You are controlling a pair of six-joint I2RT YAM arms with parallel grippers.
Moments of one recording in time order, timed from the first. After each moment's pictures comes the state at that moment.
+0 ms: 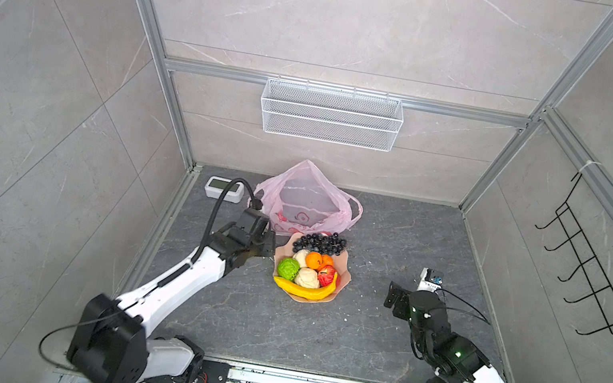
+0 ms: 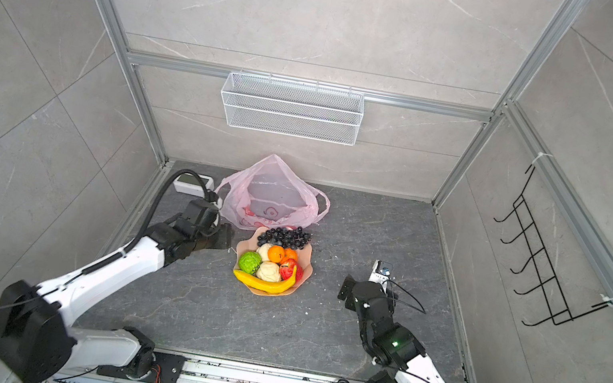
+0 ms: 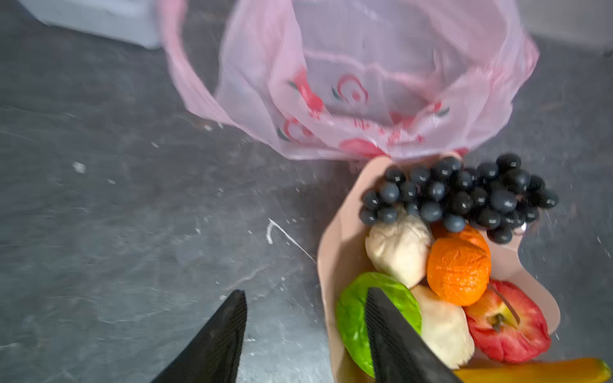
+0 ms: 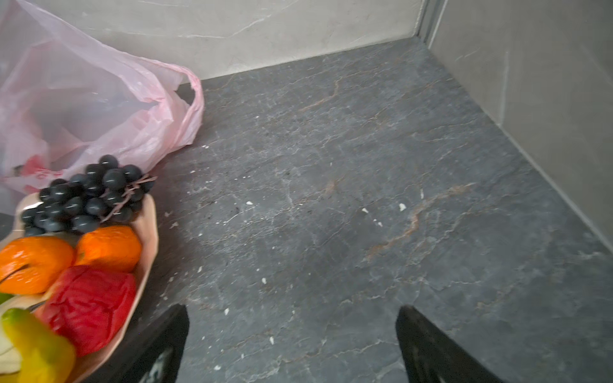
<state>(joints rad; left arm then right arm) -0.46 1.15 0.88 -0.48 -0.23 -0.47 0.61 0.74 0.52 -0.42 0.60 0.49</state>
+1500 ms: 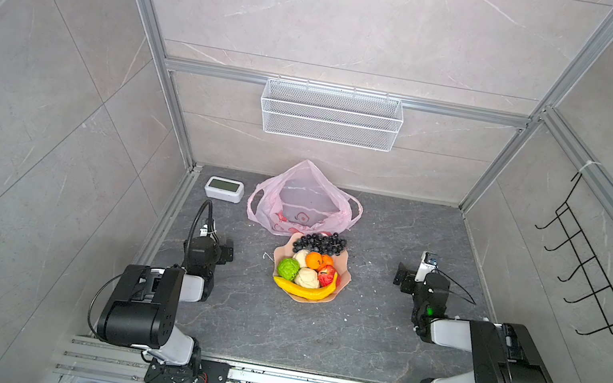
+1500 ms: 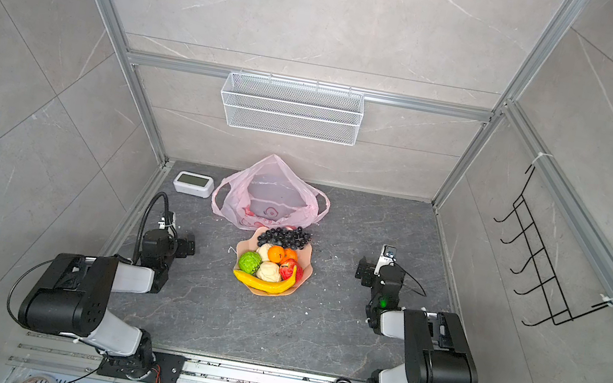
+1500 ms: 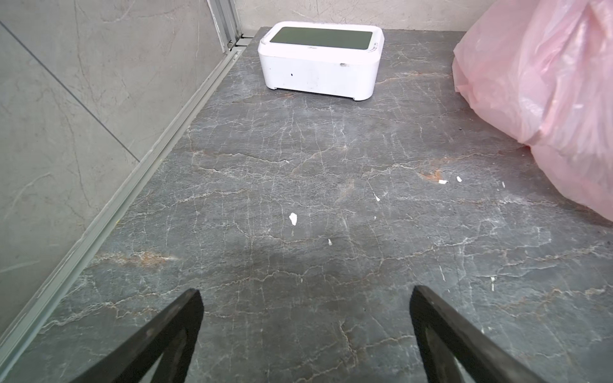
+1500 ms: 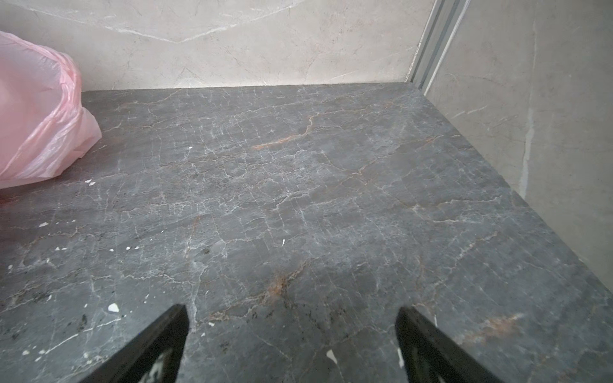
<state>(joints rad) 0.03 1.51 0.35 0.70 -0.16 -0.01 0.07 1.51 0.33 0.81 0.15 0.04</state>
